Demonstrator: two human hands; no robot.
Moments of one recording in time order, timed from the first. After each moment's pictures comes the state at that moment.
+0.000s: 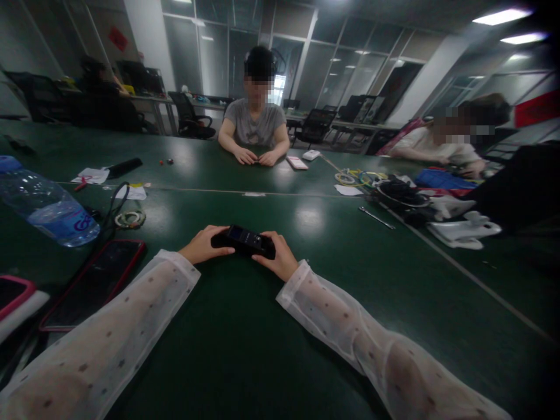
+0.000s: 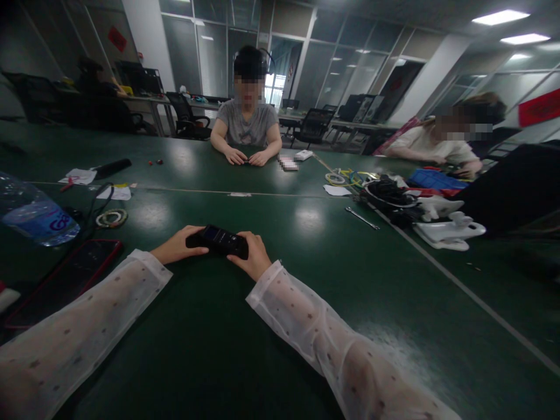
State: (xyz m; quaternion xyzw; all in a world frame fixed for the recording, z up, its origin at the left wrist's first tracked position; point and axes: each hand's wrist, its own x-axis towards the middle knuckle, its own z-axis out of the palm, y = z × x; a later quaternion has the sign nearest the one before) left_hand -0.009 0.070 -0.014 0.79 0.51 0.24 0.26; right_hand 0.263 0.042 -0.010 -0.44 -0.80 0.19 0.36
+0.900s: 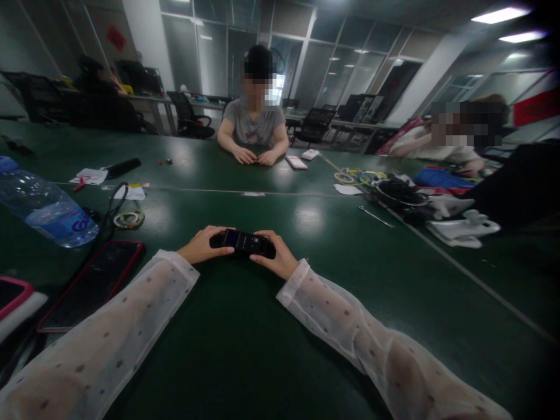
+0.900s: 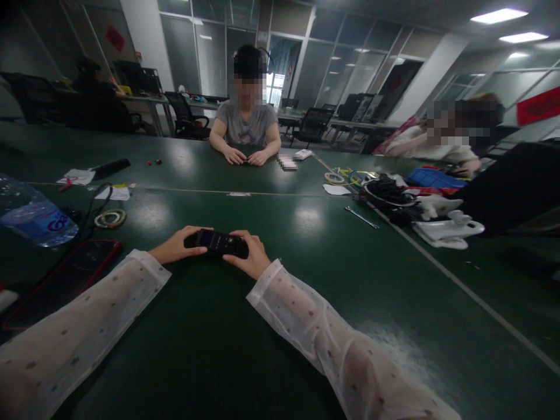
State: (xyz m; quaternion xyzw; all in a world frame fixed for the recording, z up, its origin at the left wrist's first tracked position) left_hand -0.005 0.063 0.001 0.80 0.48 0.22 0.29; right_hand 0.264 0.040 -0.002 -0.44 -0.79 0.28 0.32
